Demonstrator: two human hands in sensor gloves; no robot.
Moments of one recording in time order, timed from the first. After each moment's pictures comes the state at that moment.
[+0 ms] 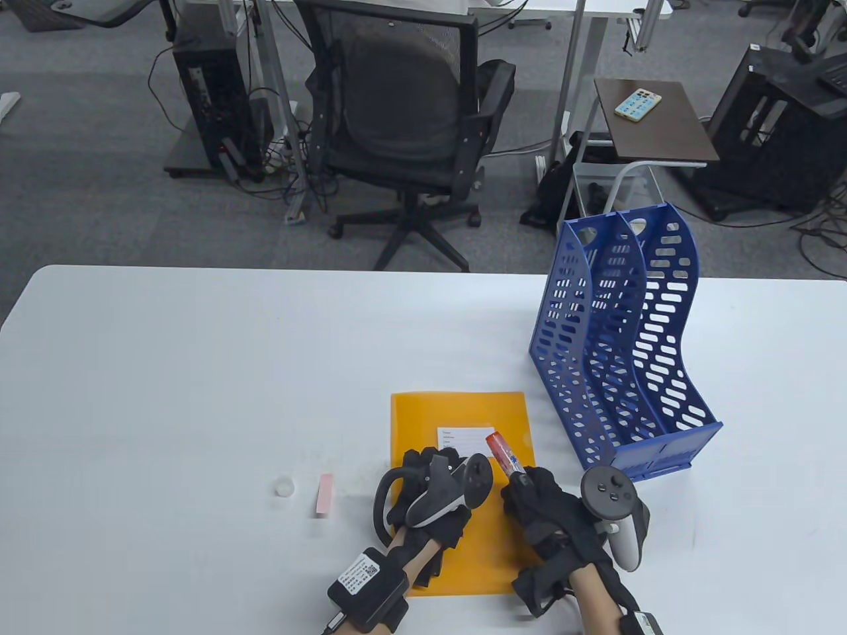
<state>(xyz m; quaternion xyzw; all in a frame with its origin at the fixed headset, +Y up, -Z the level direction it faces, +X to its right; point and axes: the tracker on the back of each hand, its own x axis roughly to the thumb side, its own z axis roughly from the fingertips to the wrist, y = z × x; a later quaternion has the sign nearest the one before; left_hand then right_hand) -0.005 -0.770 -0.327 -0.08 -0.12 0.01 0.99 0.186 -0.779 -0.294 -0.01 0.10 0.83 0.55</state>
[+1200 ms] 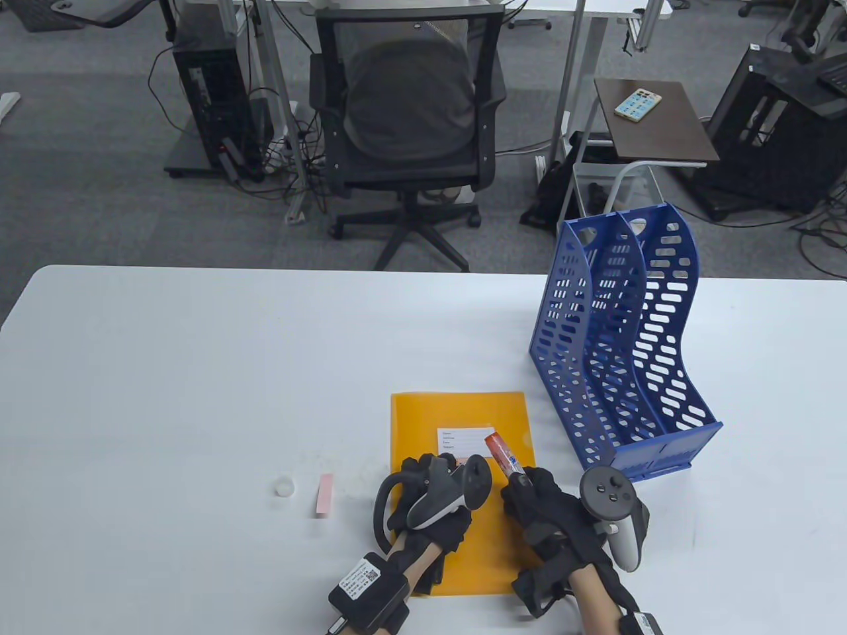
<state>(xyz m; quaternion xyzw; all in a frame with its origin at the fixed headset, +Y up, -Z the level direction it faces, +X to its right) -0.005 -0.774 -0.325 -0.12 -0.10 0.03 0.99 0.187 -0.780 -0.294 -0.01 0.10 0.83 0.55</state>
